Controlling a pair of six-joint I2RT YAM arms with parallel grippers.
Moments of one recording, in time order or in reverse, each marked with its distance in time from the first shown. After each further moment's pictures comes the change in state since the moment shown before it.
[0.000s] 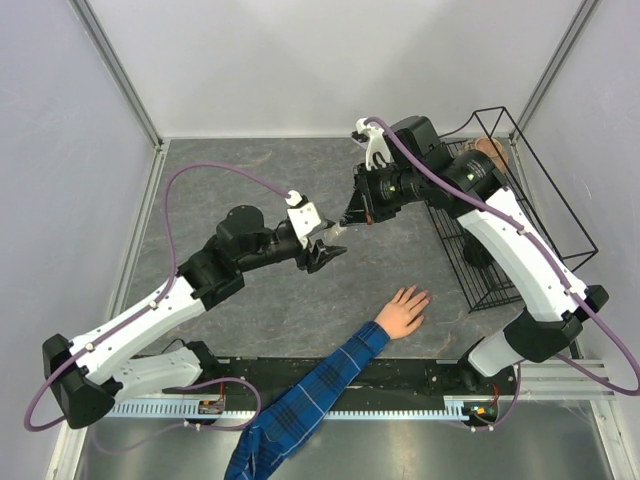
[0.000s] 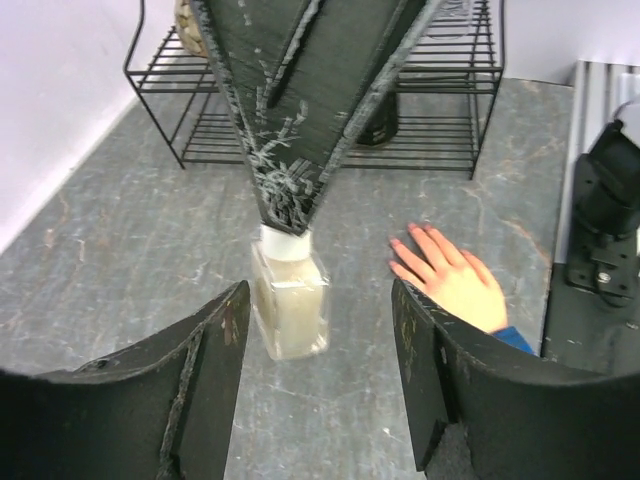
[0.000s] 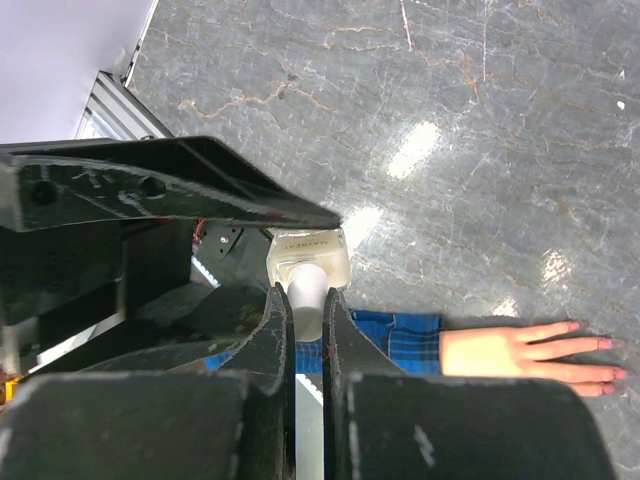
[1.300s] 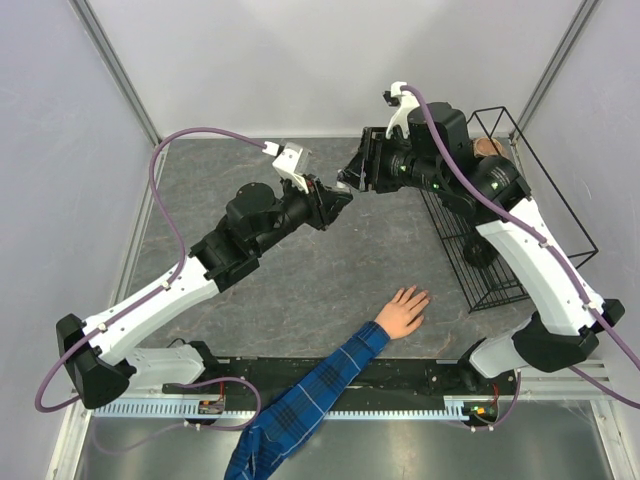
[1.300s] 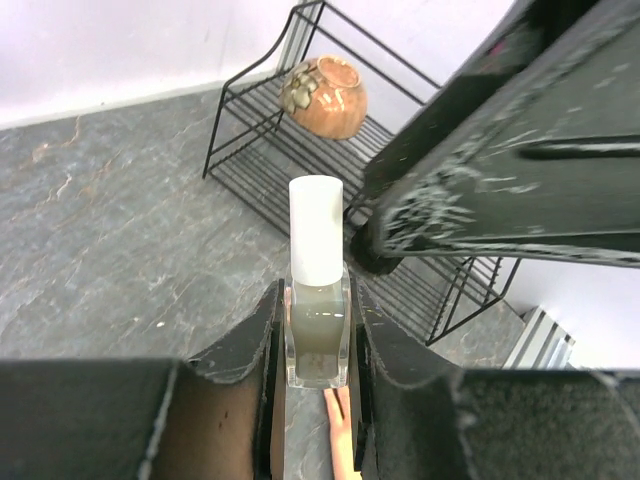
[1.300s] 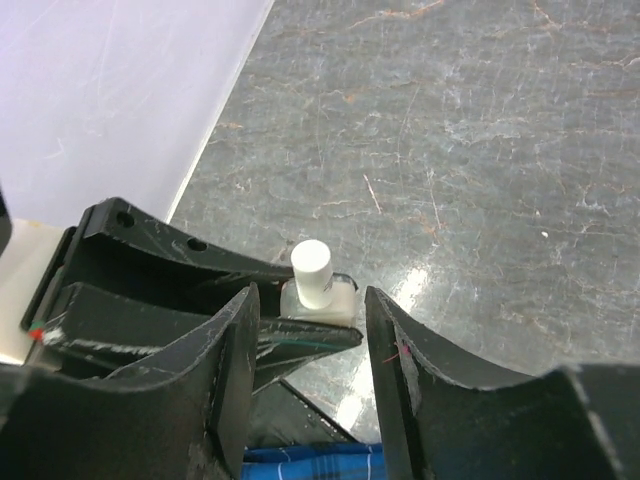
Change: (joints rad) left arm -0.025 0.154 0.195 0.072 -0.385 -0.568; right arm -0.001 -0.067 0.016 0.242 0.248 0.140
